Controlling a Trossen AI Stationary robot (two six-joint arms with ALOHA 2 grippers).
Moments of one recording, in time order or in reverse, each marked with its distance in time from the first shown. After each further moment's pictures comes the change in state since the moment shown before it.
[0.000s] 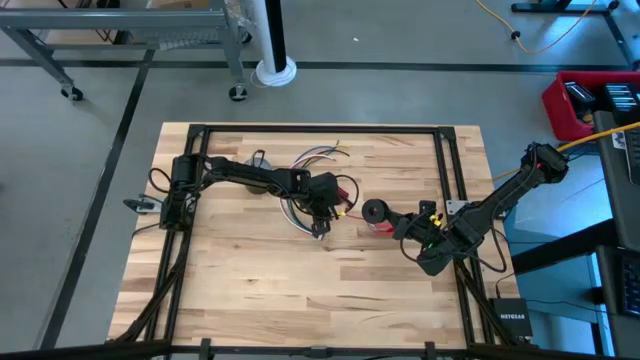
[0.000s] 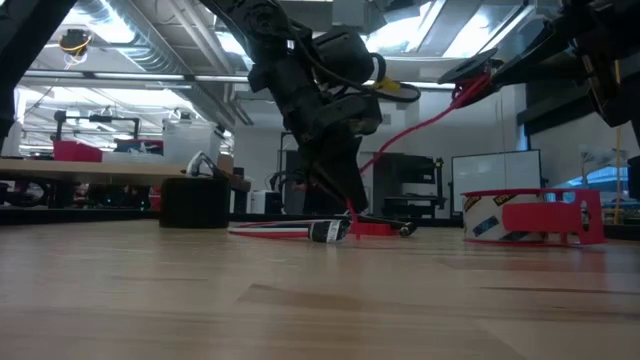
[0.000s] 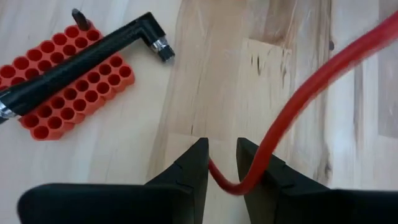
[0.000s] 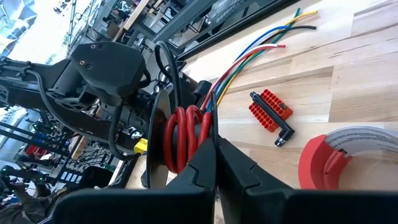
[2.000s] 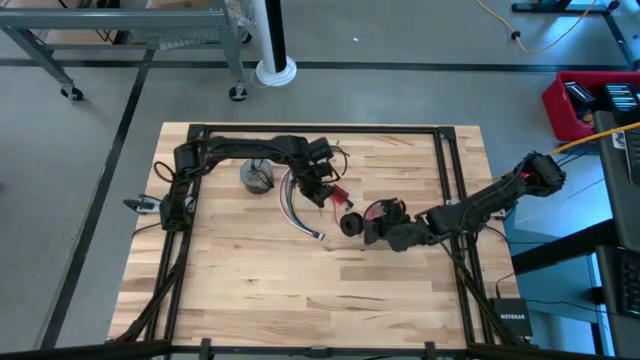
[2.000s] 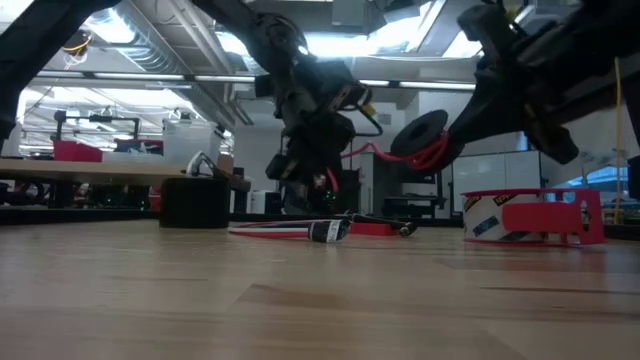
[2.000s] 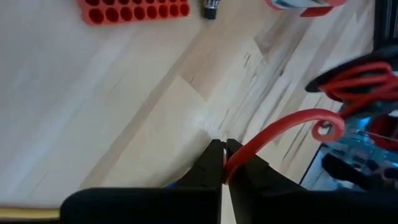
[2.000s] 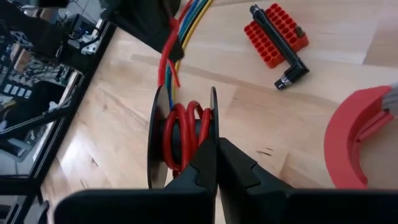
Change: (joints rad) left arm 0.222 0.033 0.167 -0.349 0.467 -0.404; right arm -0.304 0.188 0.002 0.310 -0.556 -0.396
